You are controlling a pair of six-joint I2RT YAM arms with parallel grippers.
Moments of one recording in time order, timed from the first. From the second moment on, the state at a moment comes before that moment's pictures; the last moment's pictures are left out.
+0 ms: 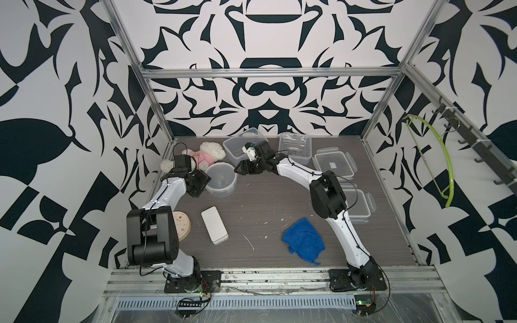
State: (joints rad) left arm 0.08 1.55 1.01 -0.50 0.28 -0.82; right arm 0.66 2.46 2.10 -0.35 -0.48 0.47
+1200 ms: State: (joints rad) left arm -0.33 1.92 1.40 -0.43 0.25 -0.89; right arm 0.47 1.99 1.30 -0.01 -0.42 0.63
